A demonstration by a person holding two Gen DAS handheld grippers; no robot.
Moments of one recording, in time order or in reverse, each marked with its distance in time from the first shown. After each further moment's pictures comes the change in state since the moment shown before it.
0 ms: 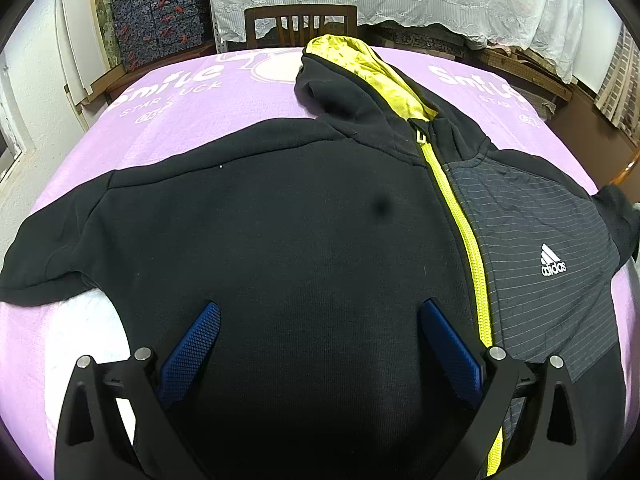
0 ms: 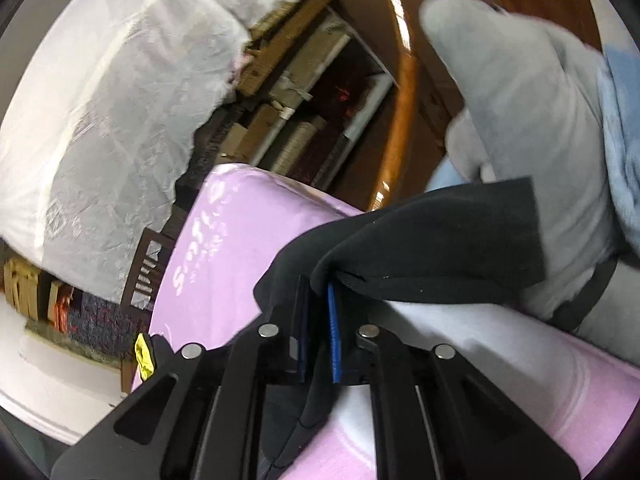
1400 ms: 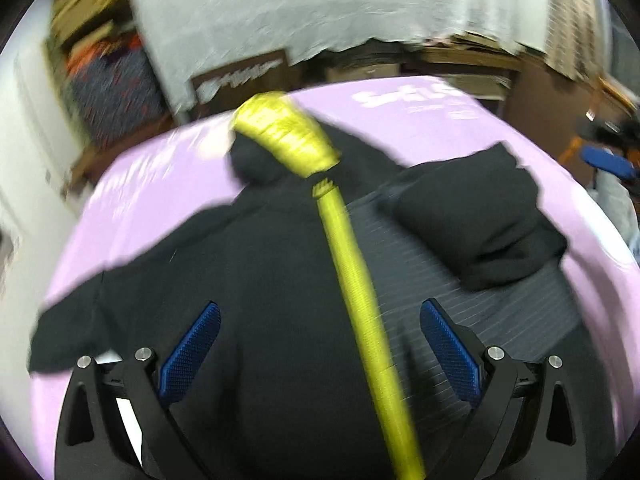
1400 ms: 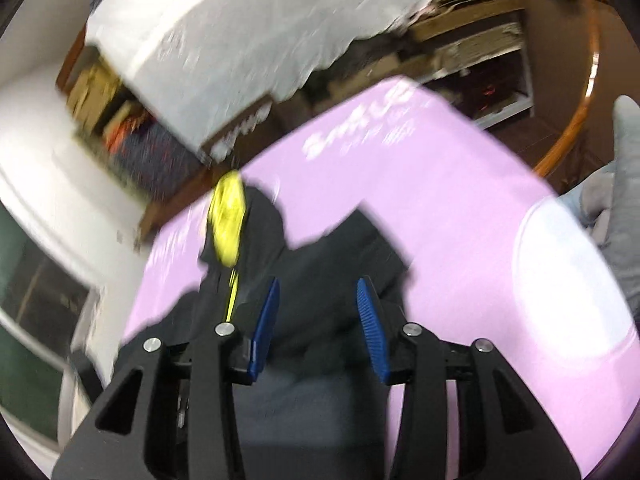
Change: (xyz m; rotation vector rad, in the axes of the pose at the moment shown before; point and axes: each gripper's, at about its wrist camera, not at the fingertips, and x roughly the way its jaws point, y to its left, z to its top) left arm -0.046 -0.090 0.014 0.269 -0.127 0.009; right arm -0.044 0.126 -0.081 -0.424 0.219 0.218
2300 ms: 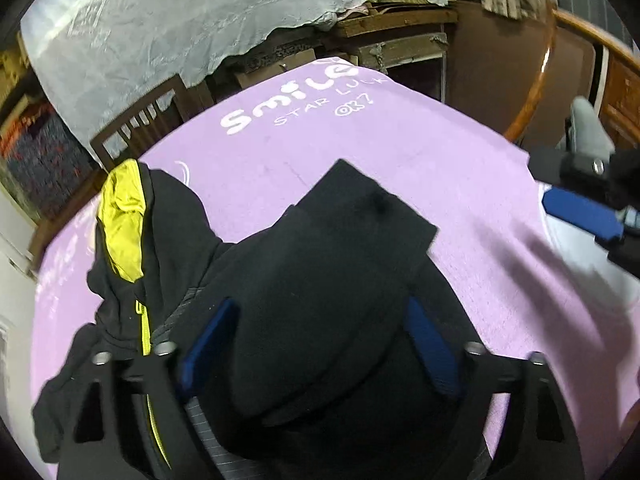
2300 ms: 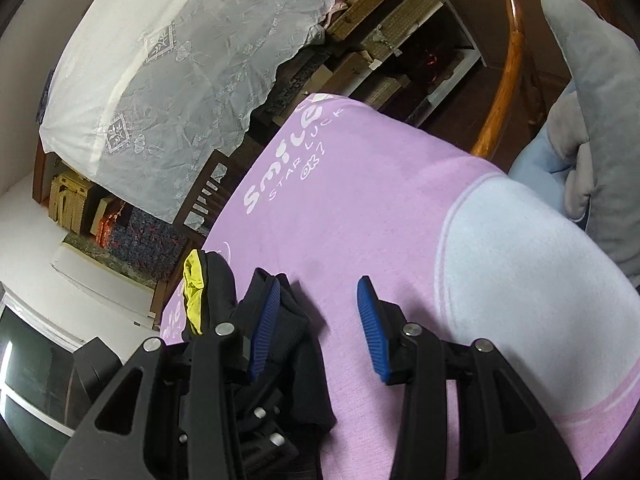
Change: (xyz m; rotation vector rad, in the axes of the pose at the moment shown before) left arm 0.082 -0.138 0.082 0.187 0.057 -0.092; right arm 0.015 -0.107 0.010 0.295 -0.057 0.031
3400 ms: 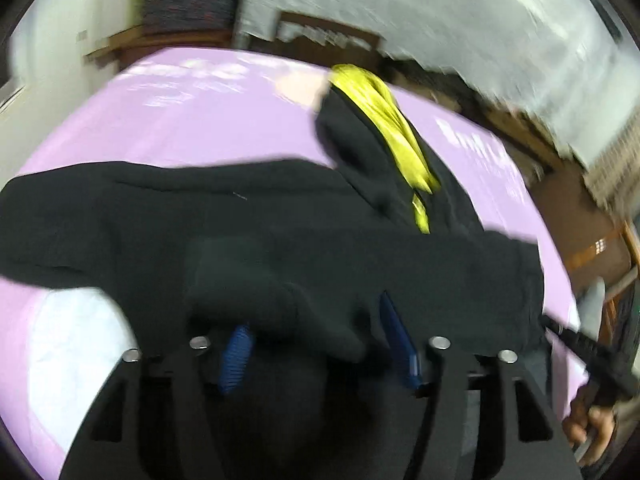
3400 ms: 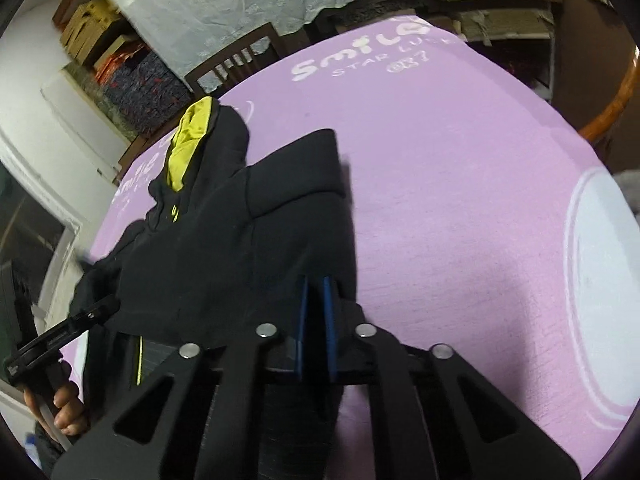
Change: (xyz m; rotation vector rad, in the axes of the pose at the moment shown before) left arm -0.074 0.232 -0.154 -0.712 -0.038 -0.062; right arm 0.071 0.060 -0.072 -0.433 0.276 -0.140
